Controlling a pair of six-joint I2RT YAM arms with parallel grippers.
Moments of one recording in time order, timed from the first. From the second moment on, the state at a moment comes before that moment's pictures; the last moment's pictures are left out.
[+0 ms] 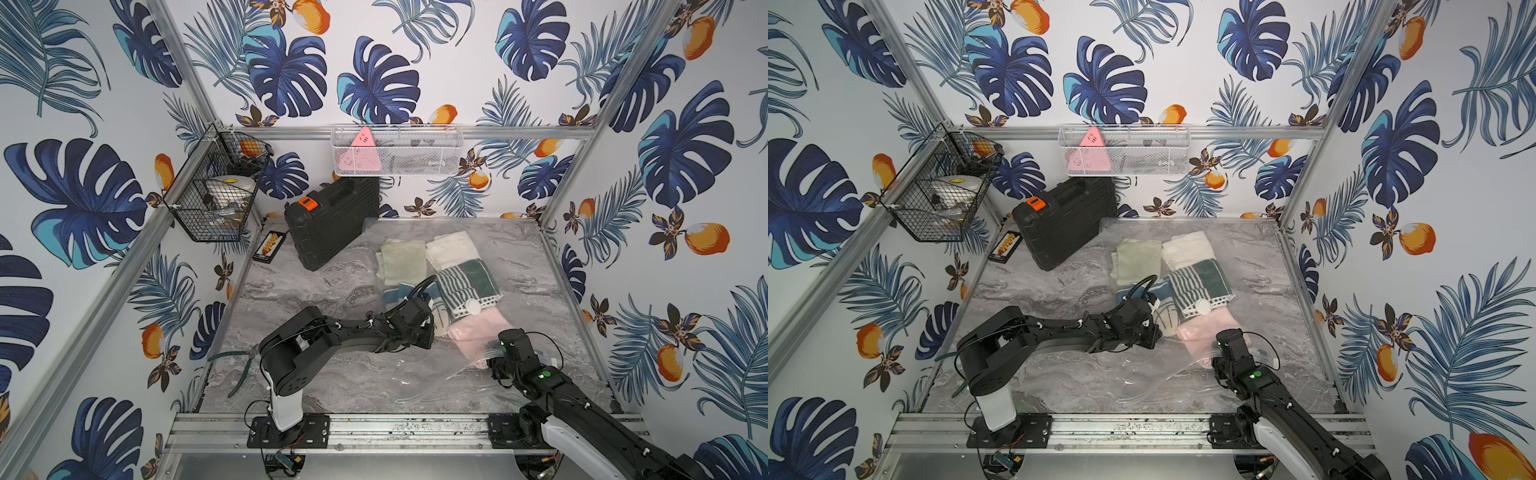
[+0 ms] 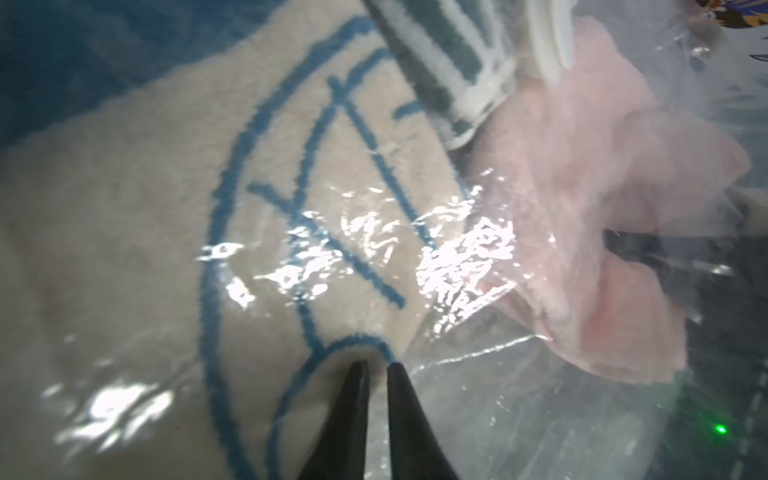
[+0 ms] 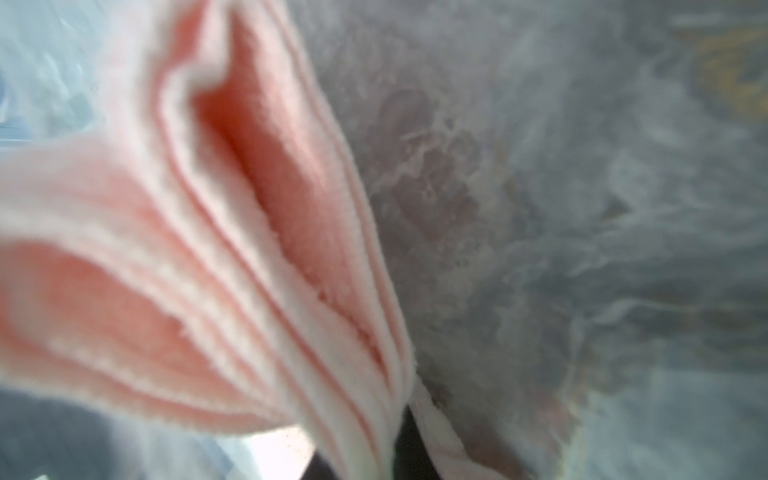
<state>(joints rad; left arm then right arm) -0.86 1.84 0.95 0.04 0.07 -0.63 0.40 0.72 0.17 -0.32 0.17 1.86</state>
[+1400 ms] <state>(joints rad) -0.93 1.86 1.05 -0.01 0.19 -0.57 0.56 0.81 0.87 -1.06 0.07 1.13</state>
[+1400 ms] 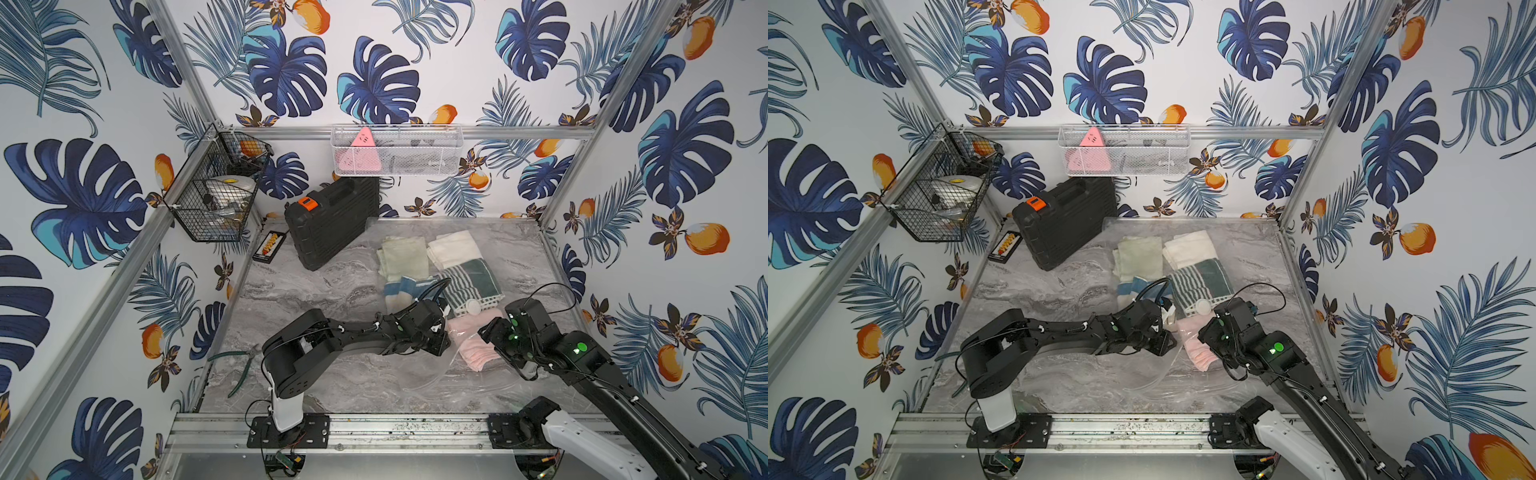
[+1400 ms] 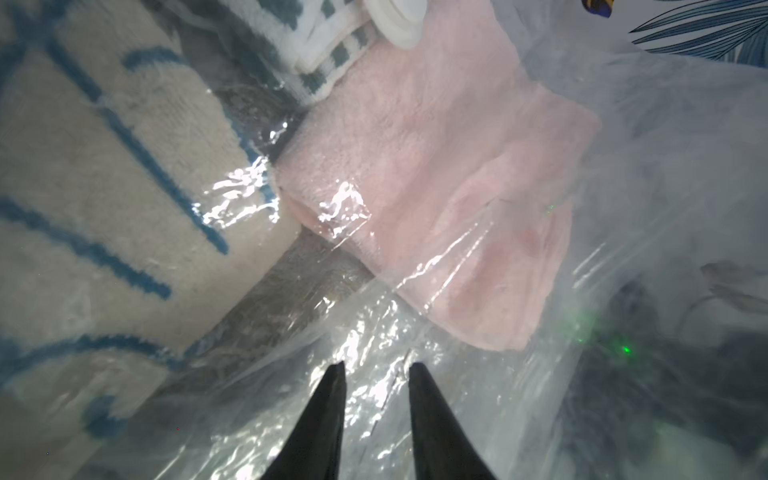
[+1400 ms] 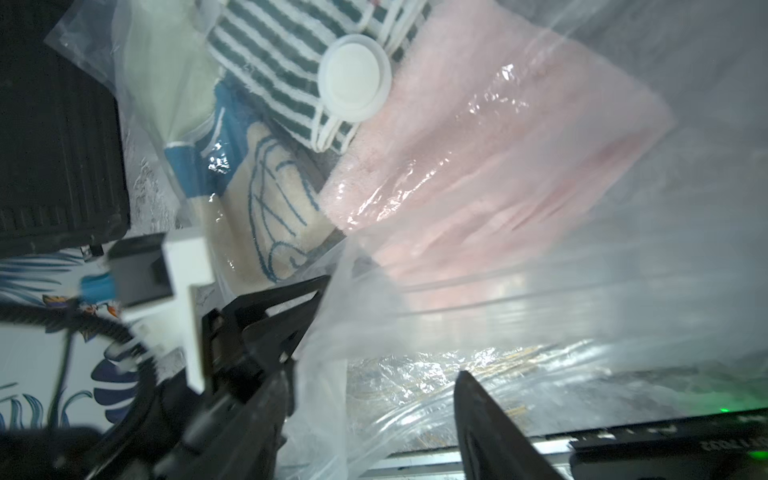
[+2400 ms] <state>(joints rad) -1.21 1.45 1.00 -0.64 0.04 -0.34 0.29 1.35 0.80 -0.78 -0.10 0.77</state>
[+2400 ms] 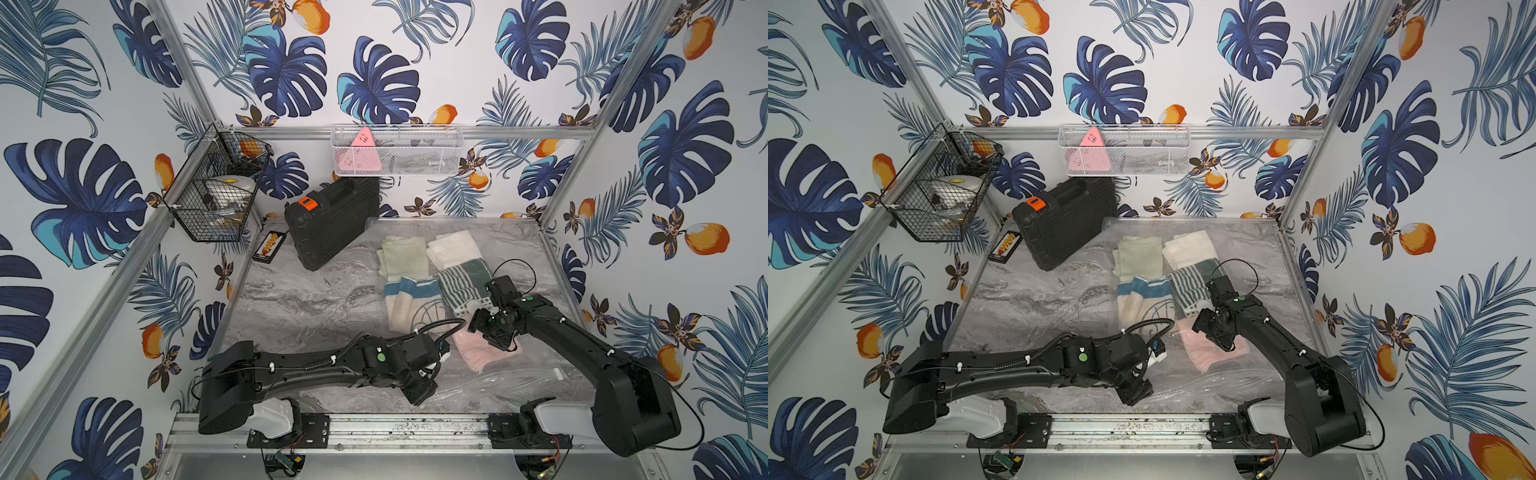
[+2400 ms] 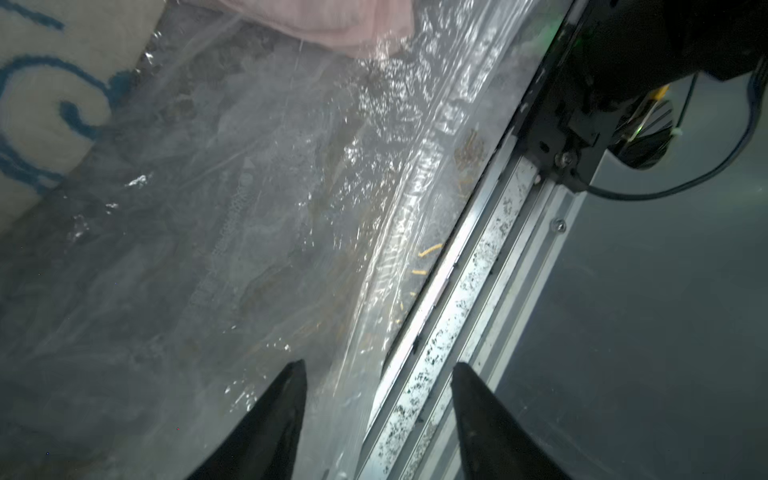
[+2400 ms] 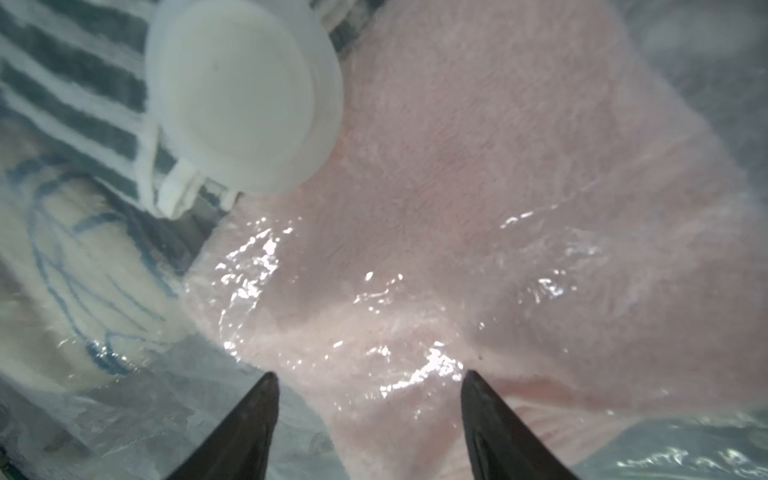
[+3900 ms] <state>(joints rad) -1.47 1.71 1.02 -0.78 -0.52 -0.01 0.07 1.64 0.86 -0.76 -0.40 0.77</state>
